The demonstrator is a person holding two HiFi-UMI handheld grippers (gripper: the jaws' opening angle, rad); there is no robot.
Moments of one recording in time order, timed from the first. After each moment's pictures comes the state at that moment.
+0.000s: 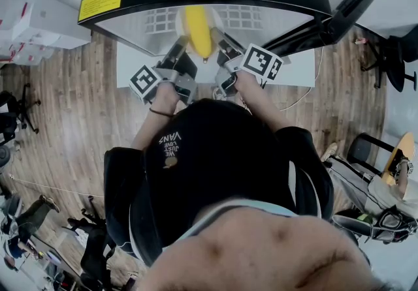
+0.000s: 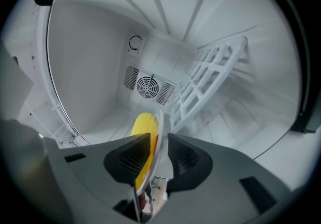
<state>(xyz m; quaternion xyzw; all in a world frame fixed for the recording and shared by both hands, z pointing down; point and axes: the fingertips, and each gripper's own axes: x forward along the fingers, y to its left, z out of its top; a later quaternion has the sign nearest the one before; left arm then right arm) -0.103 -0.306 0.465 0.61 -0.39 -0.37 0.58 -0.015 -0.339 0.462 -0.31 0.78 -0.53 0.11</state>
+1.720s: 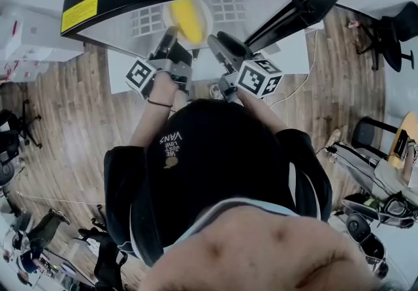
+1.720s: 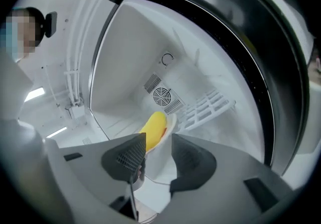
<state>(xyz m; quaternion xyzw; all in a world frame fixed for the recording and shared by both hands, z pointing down) -0.097 -0.329 0.465 0.58 -0.40 -0.41 0.58 0.023 -0.306 0.439 -0.36 0.86 -0.35 0.08</state>
